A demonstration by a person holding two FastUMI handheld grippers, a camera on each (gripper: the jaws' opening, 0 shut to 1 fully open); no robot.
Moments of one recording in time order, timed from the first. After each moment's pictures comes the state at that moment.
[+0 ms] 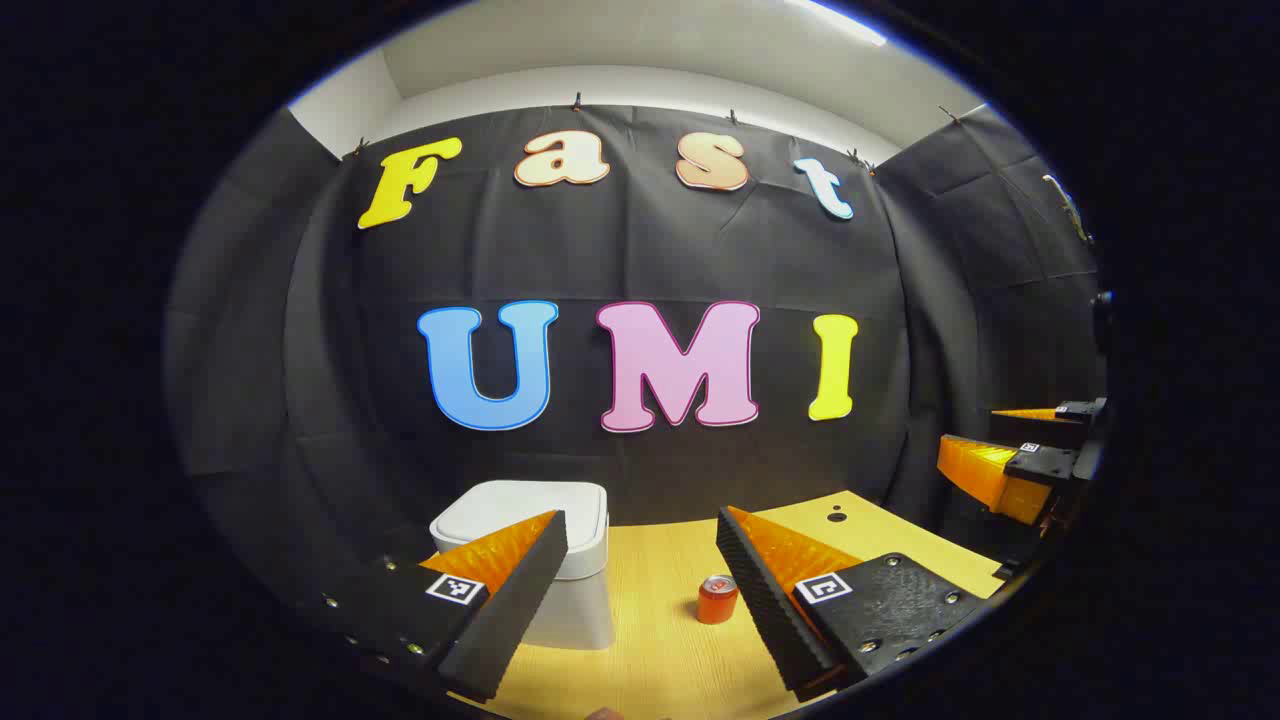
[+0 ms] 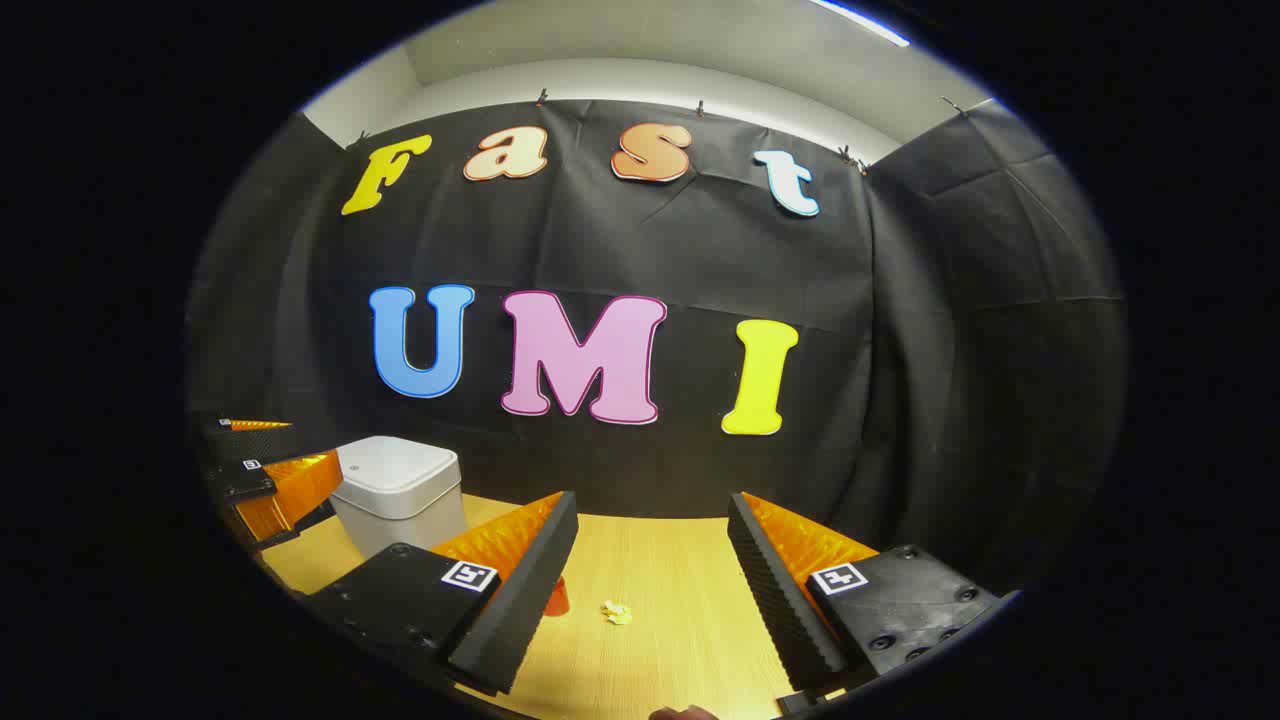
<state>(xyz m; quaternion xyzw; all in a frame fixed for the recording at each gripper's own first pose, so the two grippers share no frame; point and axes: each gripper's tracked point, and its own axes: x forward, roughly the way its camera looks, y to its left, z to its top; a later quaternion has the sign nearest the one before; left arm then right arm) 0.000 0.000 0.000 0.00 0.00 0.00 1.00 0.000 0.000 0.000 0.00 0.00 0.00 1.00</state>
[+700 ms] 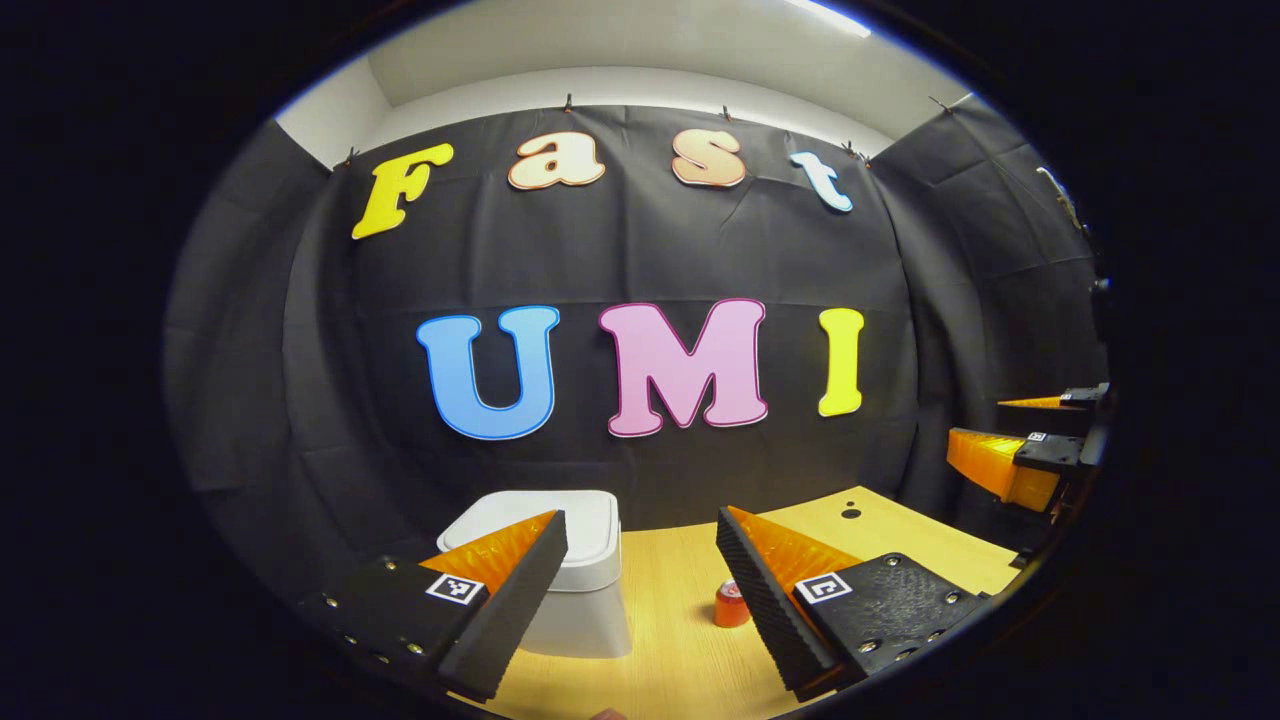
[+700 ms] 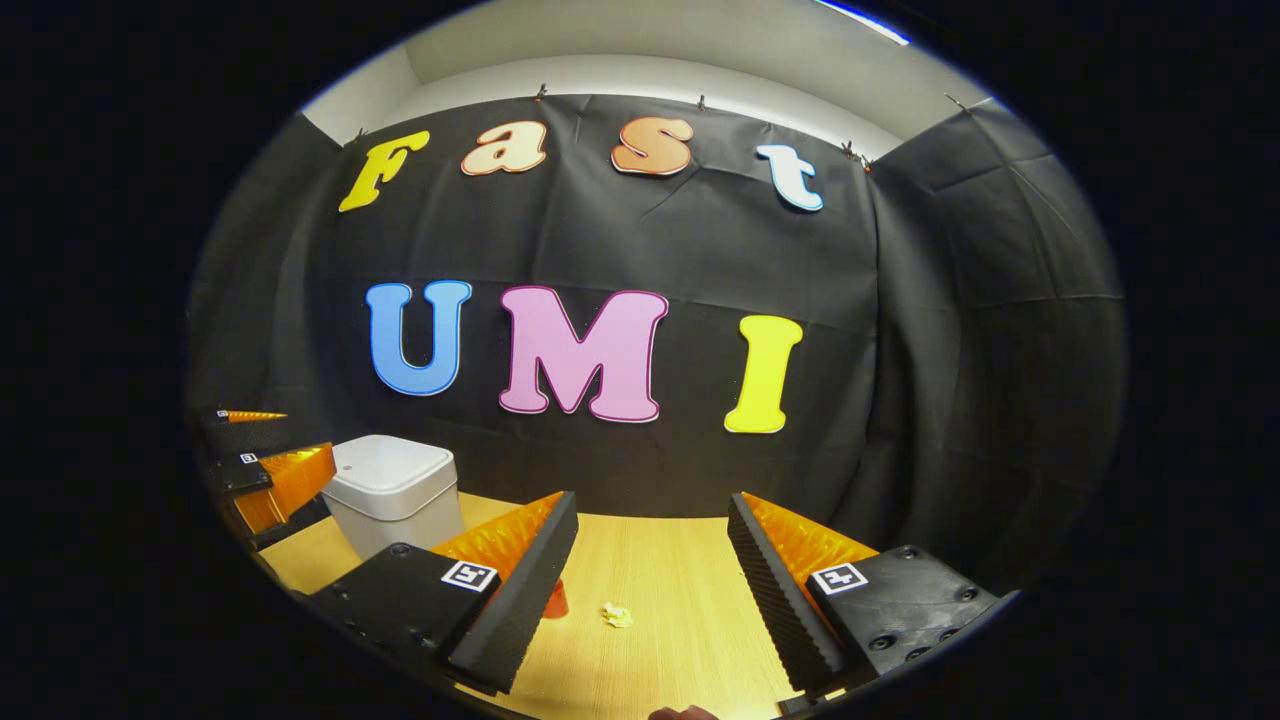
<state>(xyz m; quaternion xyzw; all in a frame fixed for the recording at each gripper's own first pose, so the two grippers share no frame) 0.014 0.011 0.004 0.02 0.00 0.01 1.00 0.017 0.004 -0.002 0.00 0.01 0.00 1.00</state>
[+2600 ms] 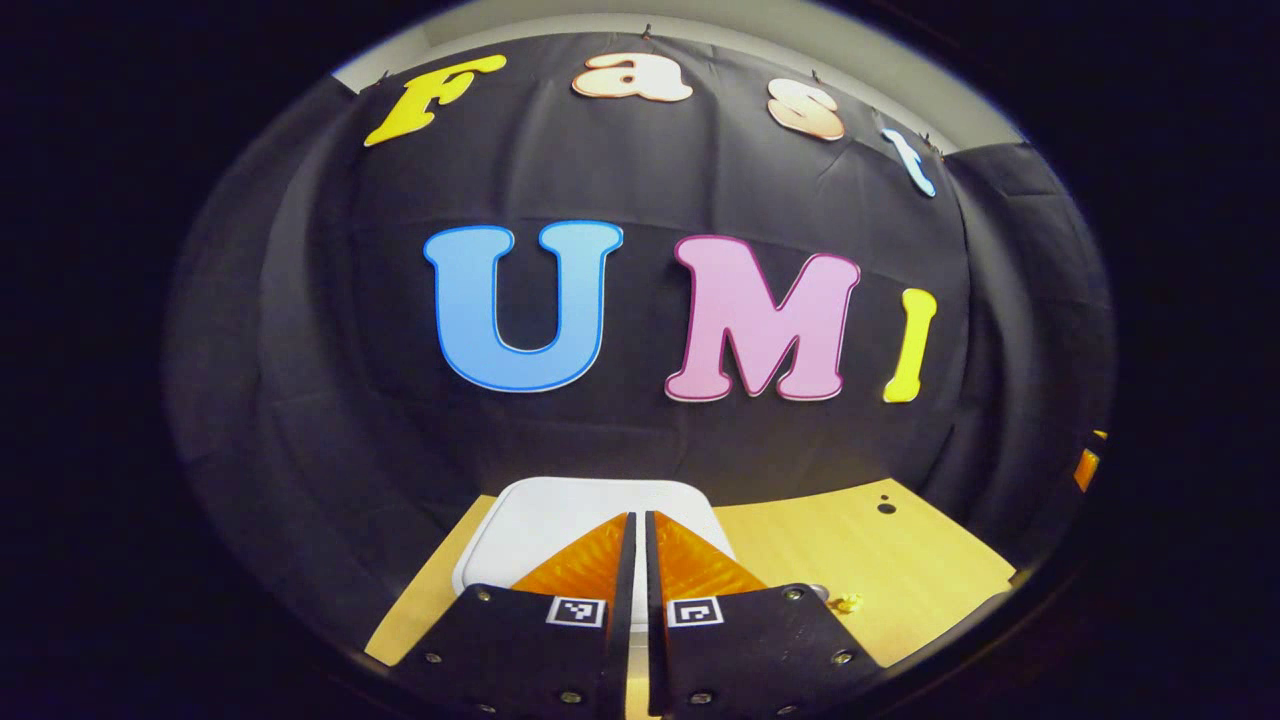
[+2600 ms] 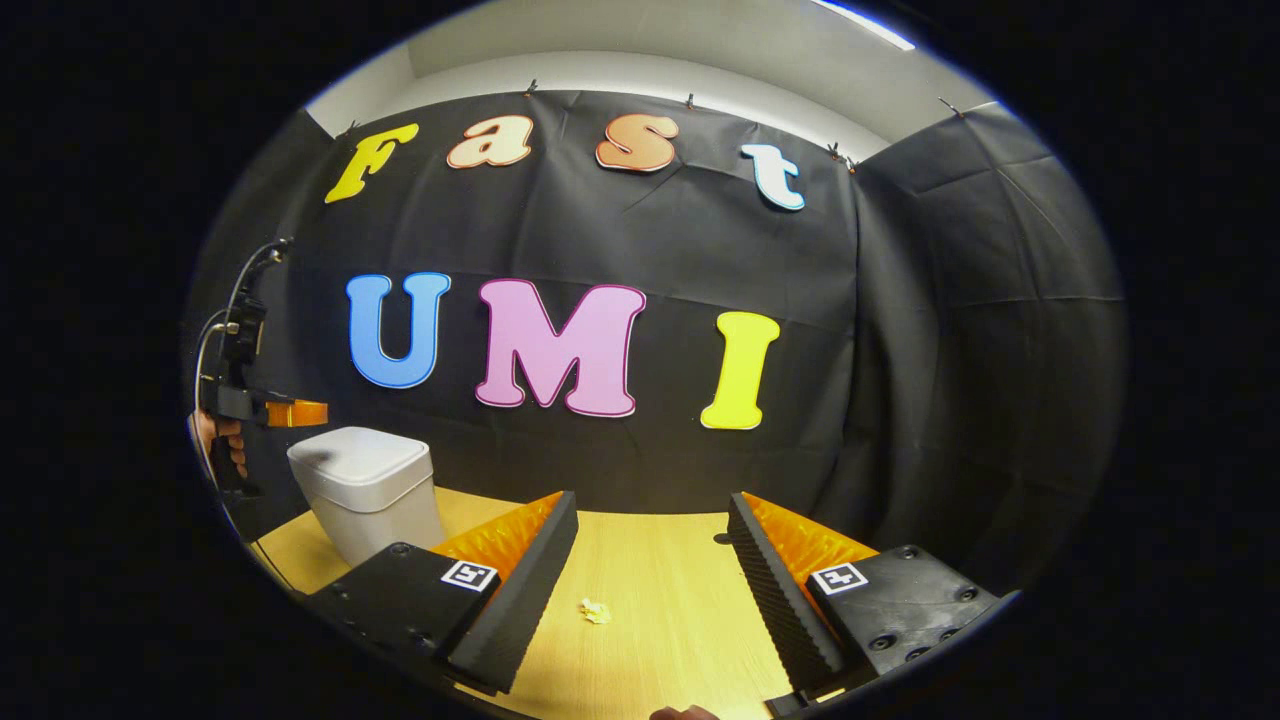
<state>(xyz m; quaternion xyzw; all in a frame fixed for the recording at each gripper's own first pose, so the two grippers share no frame) 0.152 0.141 -0.054 -0.03 0.10 0.01 0.99 0.011 -0.018 -0.013 0.00 0.01 -0.04 1.00</state>
